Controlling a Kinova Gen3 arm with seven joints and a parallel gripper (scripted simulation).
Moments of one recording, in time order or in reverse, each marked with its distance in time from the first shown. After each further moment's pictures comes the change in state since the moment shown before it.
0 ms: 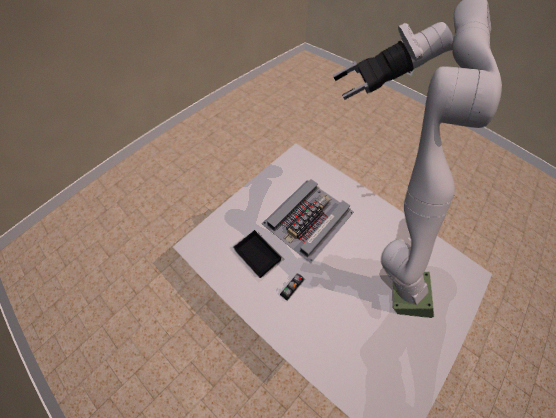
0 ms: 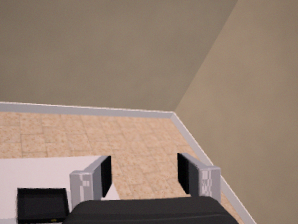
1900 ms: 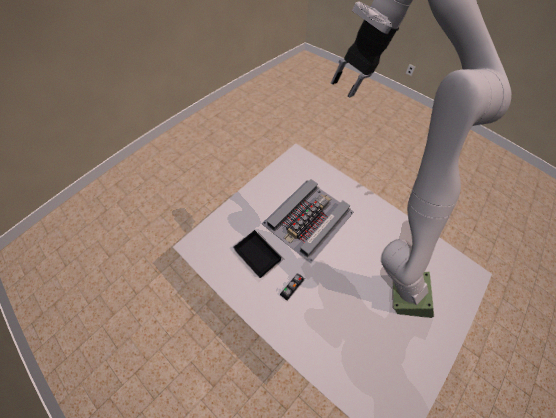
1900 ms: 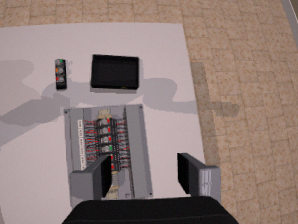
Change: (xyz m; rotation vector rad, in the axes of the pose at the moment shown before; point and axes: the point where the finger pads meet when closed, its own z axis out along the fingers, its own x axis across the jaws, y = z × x) arm 0.001 0.000 -0.001 -0.629 -0.386 -0.169
